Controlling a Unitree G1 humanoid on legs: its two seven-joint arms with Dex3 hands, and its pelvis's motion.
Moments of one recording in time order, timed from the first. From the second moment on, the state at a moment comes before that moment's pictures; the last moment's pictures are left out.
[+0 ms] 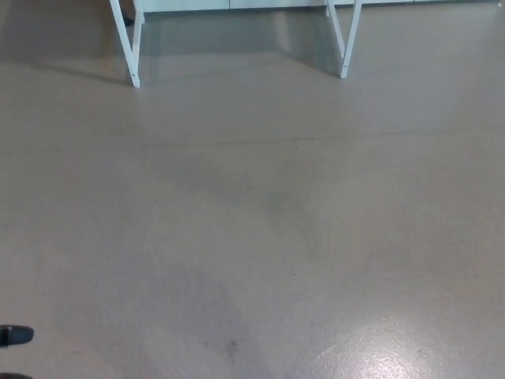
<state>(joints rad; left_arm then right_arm) -0.31 0.49 0.18 1.31 0.11 -0.04 -0.14 -0.22 -0.56 -0.01 1.29 -0.19 -0.02 0.10</state>
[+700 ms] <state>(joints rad) -0.30 0.49 0.17 1.32 0.10 -0.06 -0.17 -0.20 -0.56 -0.07 1.30 -0.16 -0.07 0.05</state>
